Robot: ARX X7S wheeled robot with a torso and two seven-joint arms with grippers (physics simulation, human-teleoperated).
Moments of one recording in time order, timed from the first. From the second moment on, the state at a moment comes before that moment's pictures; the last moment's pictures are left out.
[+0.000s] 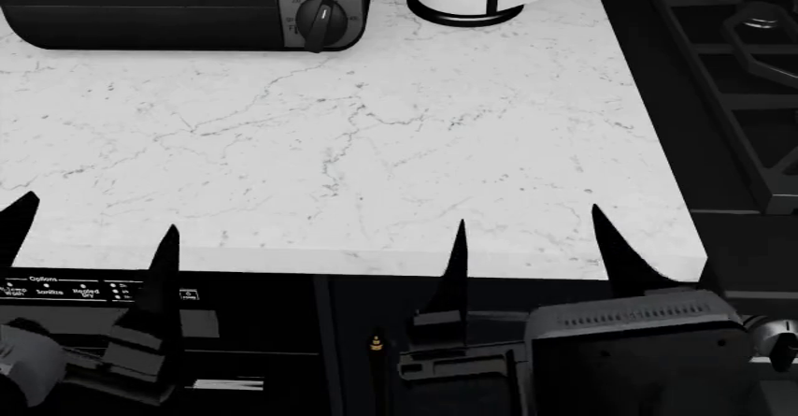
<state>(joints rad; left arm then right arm) -0.21 -0.18 0.08 0.73 -0.18 -0.62 0.02 0.23 0.15 -0.09 -0.55 0.04 0.48 0.03</state>
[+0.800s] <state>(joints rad) -0.40 -0.84 0.94 1.04 -0.68 -0.42 -0.38 0.82 0.03 -0.12 -0.37 0.27 1.07 0.08</state>
